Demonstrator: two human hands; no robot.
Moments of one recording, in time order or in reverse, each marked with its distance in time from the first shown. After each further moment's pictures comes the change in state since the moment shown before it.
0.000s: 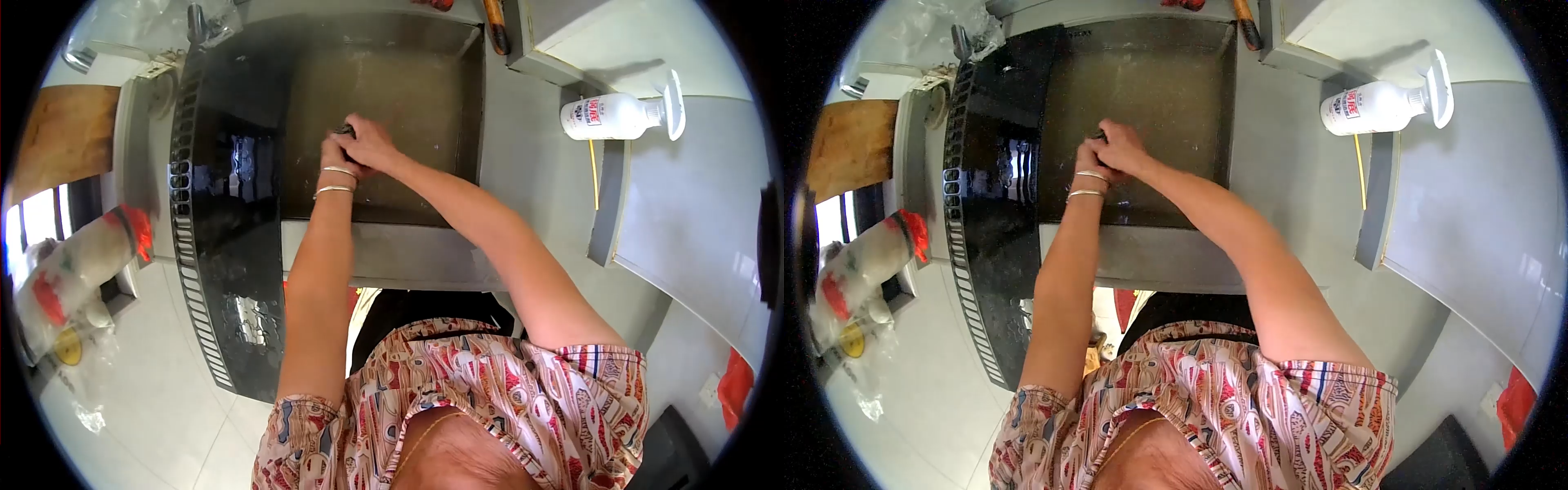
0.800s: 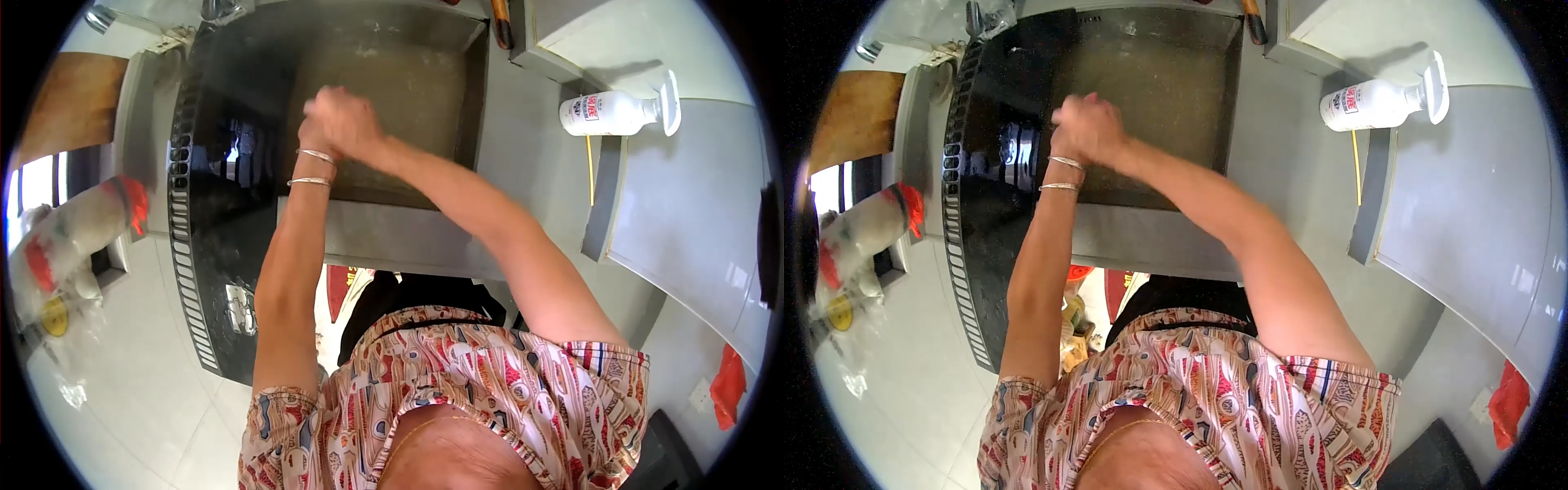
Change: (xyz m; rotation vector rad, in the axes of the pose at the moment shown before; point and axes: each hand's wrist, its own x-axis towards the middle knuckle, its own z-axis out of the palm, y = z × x) left_hand -0.038 0.027 -0.003 0.078 -0.399 0.318; right_hand -0.016 -0.055 -0.015 -0.092 0.318 -0.720
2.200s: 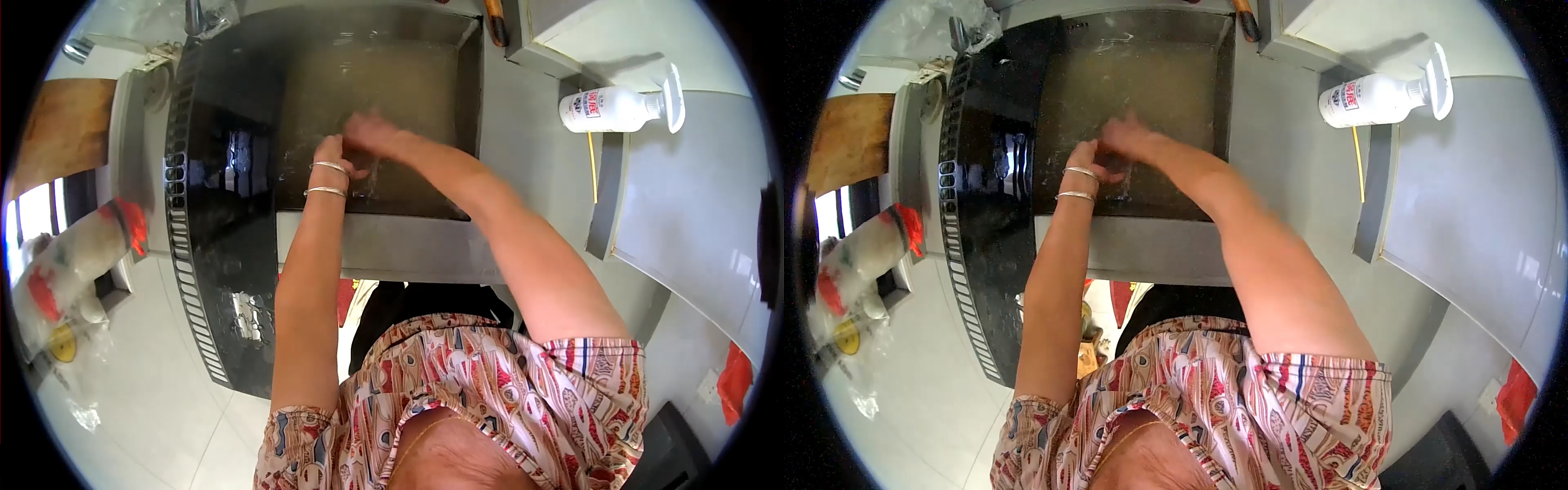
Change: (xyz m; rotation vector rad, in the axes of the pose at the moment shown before) left_hand 0.023 -0.037 -0.025 0.222 0.603 -0.355; right_hand -0.058 0.119 0.055 -0.219 -0.452 0.309
